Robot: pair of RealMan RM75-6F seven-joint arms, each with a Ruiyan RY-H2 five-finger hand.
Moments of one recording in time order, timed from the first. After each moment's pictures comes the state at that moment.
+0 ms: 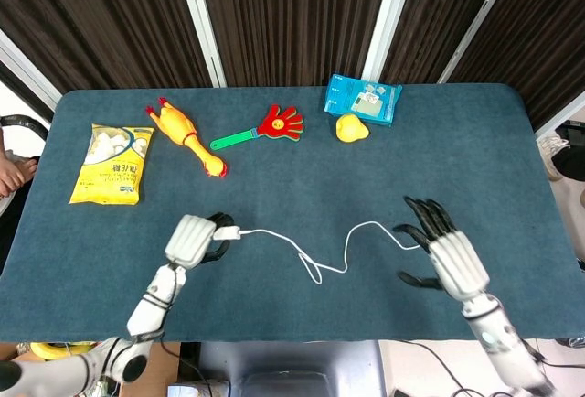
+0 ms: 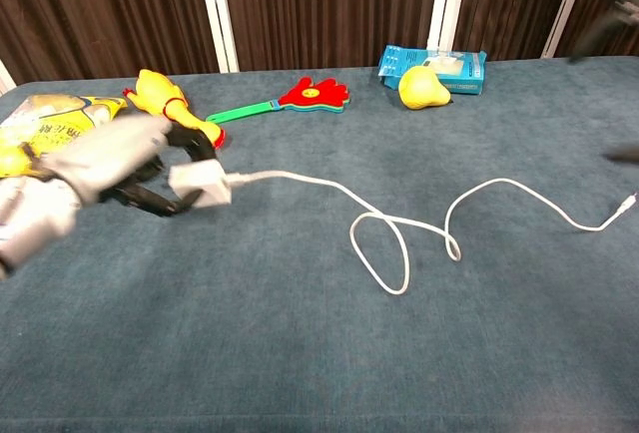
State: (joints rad) left arm -0.61 -1.69 -0.10 -1.32 1.38 1.23 0.17; right arm 0.30 -1.28 0.12 -1.65 -1.70 1.37 0.04
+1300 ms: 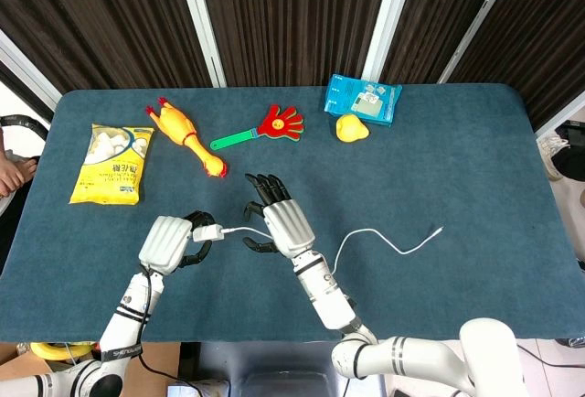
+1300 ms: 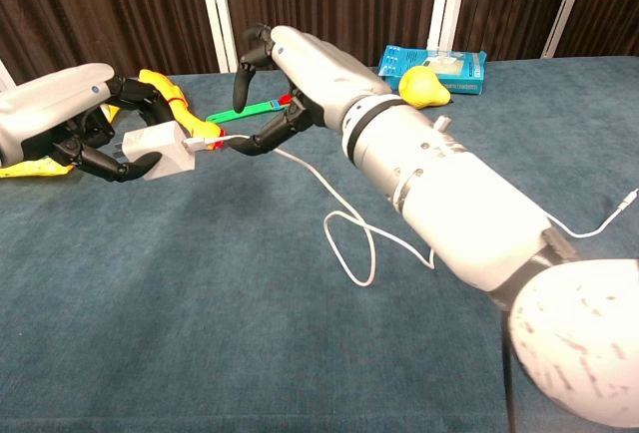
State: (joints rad) left arm -0.54 -1.48 -0.16 -1.73 1.25 1.22 0.37; right arm 0.83 -2.02 0.40 -1.33 -1.27 1.12 -0.29
